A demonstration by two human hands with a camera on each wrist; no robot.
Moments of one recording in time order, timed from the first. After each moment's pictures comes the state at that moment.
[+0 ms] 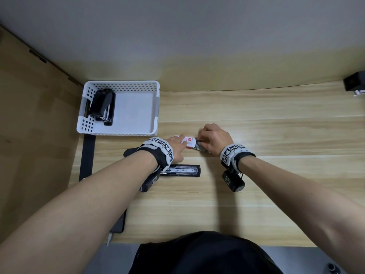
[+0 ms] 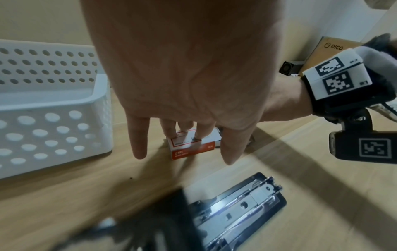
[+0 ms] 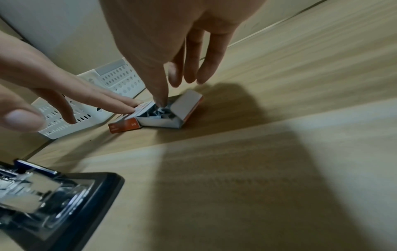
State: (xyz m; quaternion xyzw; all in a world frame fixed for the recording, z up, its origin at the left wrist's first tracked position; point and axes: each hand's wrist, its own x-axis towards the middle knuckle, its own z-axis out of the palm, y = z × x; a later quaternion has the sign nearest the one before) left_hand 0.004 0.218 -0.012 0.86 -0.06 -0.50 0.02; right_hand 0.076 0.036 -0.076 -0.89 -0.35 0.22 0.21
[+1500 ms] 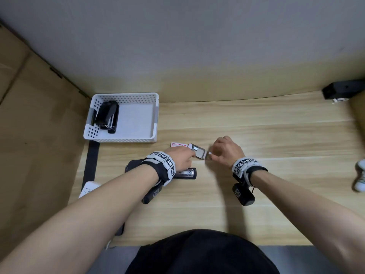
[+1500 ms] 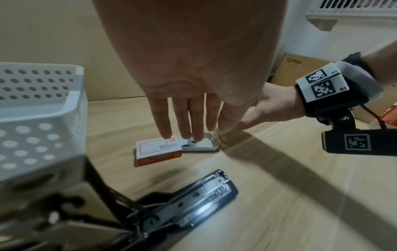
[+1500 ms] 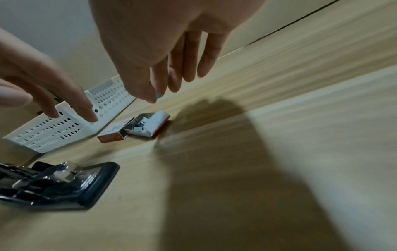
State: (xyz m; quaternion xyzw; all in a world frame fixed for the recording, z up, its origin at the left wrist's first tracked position) left_hand -0.022 0.181 0.009 0.93 -0.08 -0.35 0.12; right_hand 0.056 -0.031 -0.060 -0.91 -0.31 0.20 0.19
